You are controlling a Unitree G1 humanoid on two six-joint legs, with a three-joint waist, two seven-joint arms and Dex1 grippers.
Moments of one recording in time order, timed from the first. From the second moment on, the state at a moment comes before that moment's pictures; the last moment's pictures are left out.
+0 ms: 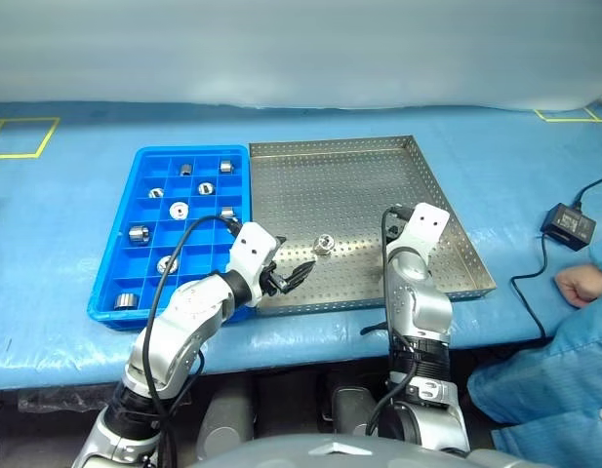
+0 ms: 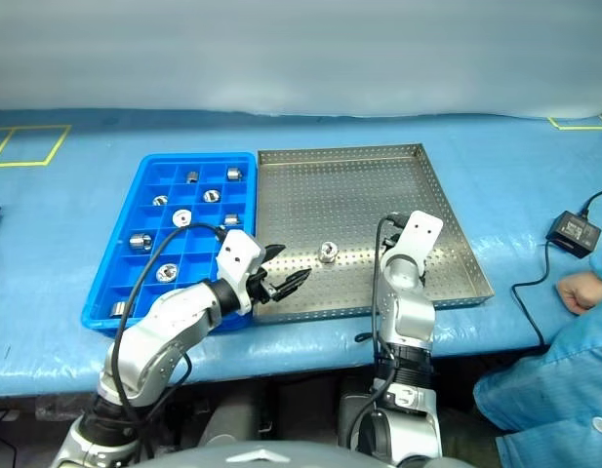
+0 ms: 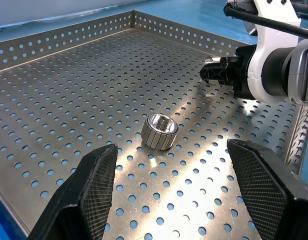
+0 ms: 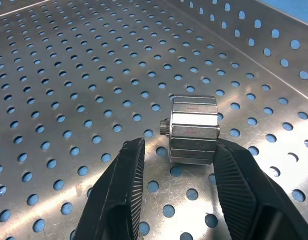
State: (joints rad) left arm -0.13 0.32 -0.26 -0.48 -0.29 0.69 -0.39; right arm -0.36 0.16 -0.27 0.02 0.04 0.58 -0.38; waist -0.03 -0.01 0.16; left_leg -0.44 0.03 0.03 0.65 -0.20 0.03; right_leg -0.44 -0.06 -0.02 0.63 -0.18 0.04
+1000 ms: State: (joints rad) left arm -0.01 0.49 0.02 -0.74 -0.27 0.92 -0.29; right arm -0.40 -0.07 0.12 -0.41 0.44 0.93 0.30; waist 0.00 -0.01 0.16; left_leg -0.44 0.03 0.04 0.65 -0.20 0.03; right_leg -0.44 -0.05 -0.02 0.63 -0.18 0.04
